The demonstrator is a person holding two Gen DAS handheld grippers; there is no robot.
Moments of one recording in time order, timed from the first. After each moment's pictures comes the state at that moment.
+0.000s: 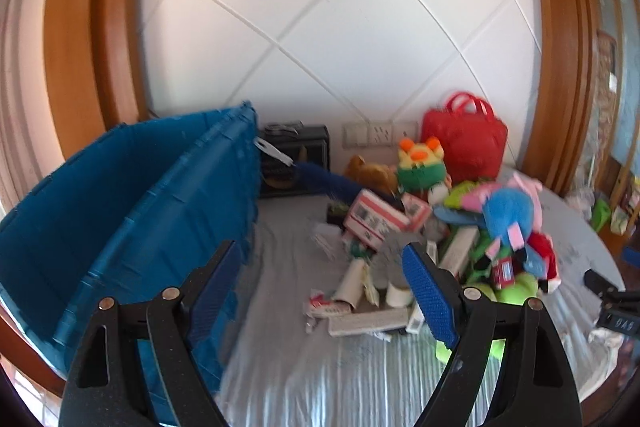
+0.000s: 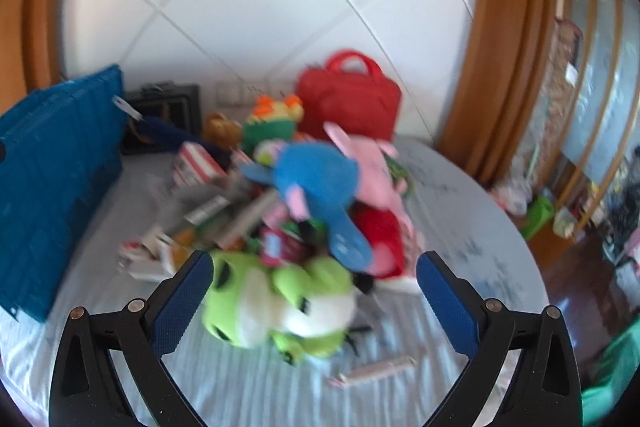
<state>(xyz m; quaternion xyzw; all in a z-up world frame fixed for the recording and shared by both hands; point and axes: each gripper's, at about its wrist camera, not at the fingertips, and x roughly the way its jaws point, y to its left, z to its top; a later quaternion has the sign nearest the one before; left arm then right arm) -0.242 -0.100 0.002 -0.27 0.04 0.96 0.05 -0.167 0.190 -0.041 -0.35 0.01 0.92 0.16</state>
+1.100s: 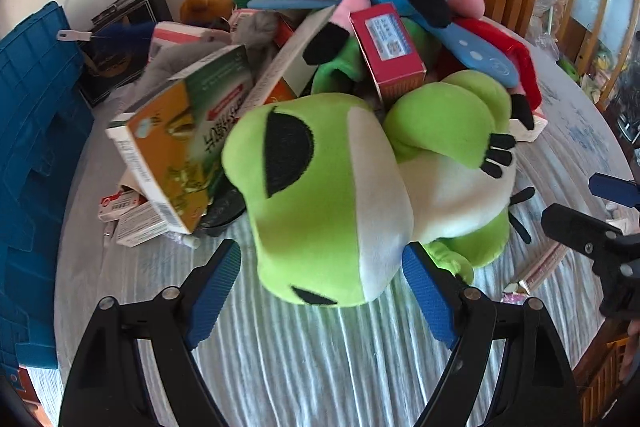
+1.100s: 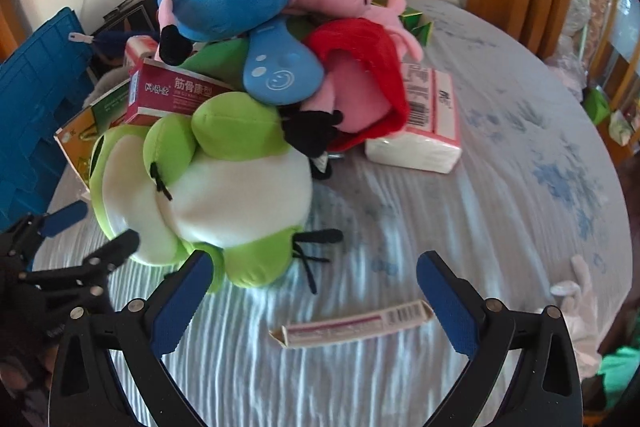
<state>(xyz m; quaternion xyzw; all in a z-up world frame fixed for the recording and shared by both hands) -0.275 0.105 -0.202 -0.47 0.13 0.86 0.15 -0.204 0.280 -0.191 -0.48 0.11 0.87 0.06</state>
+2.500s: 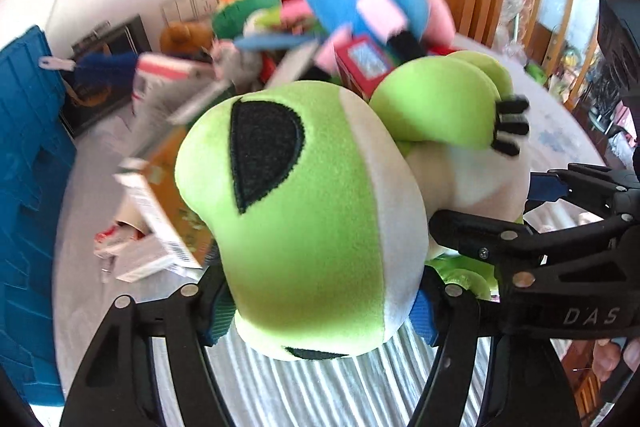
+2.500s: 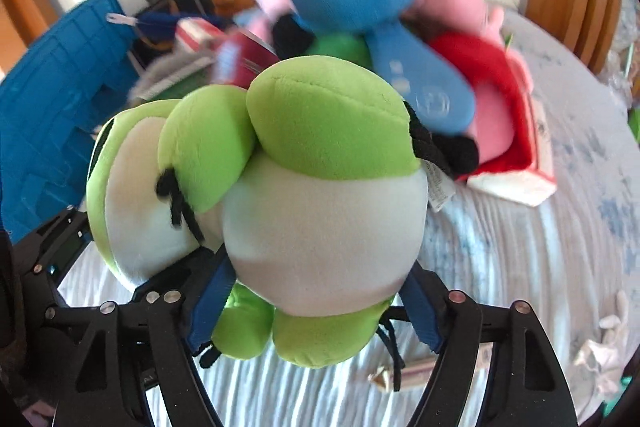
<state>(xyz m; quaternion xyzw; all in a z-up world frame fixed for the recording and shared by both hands) -0.248 0.078 -0.168 -0.42 0.12 0.87 0.23 -0.236 0.222 -0.176 -0.47 0.11 0.87 -0.01</state>
